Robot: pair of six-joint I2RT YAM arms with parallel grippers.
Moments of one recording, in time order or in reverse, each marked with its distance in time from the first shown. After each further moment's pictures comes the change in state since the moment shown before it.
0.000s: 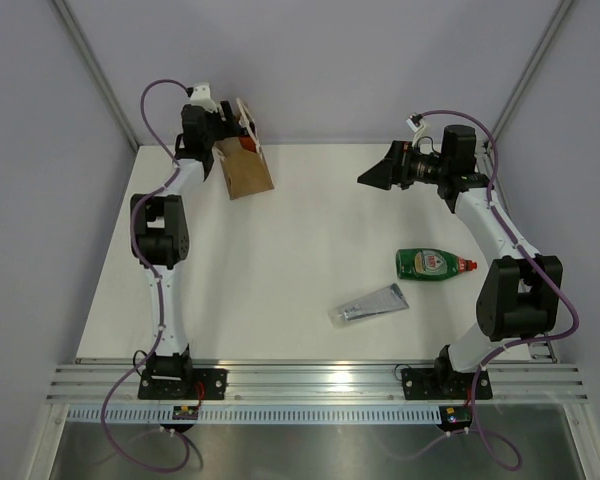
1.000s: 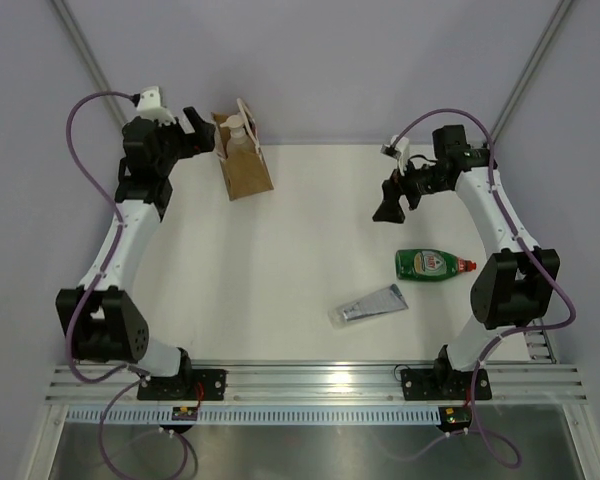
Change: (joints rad) left arm 0.027 -0.784 -0.518 -0.214 0.069 -0.109; right arm 0.020 0.106 0.310 -0.792 0.072 -0.947
